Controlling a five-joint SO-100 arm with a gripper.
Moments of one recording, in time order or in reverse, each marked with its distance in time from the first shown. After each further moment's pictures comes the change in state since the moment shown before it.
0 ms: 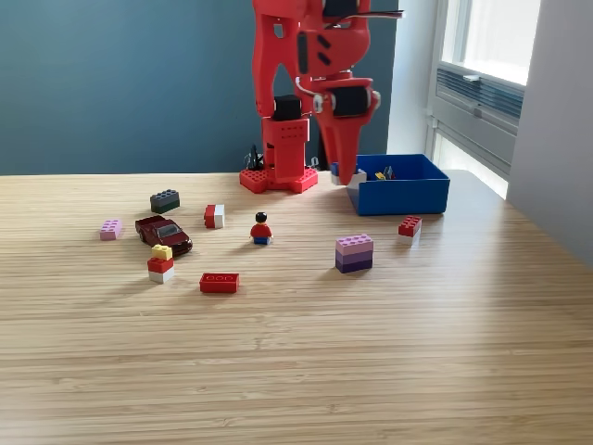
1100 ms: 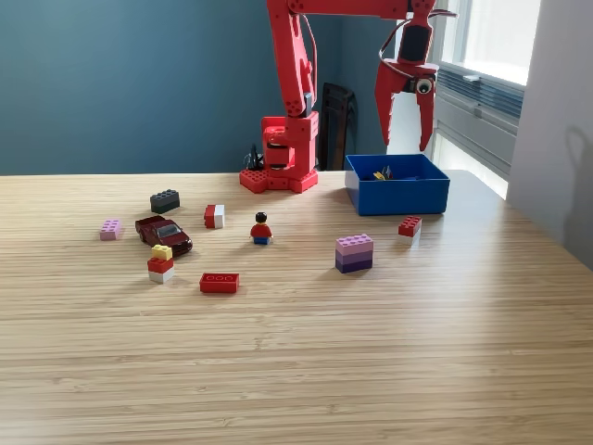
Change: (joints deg) arm -46.4 0.1 -0.1 11.0 -4.4
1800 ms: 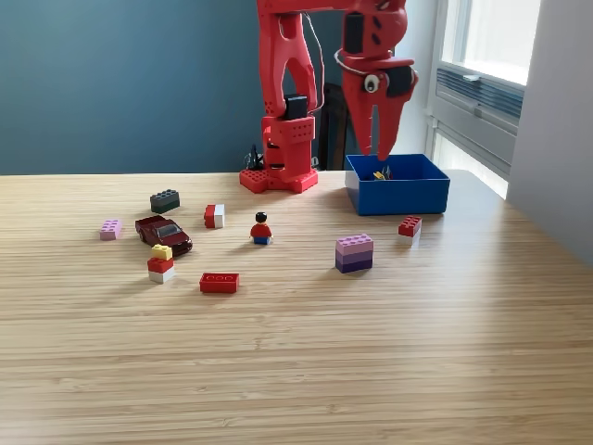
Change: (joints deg) arm 43.5 0.0 -6.6 -1.6 -2.2
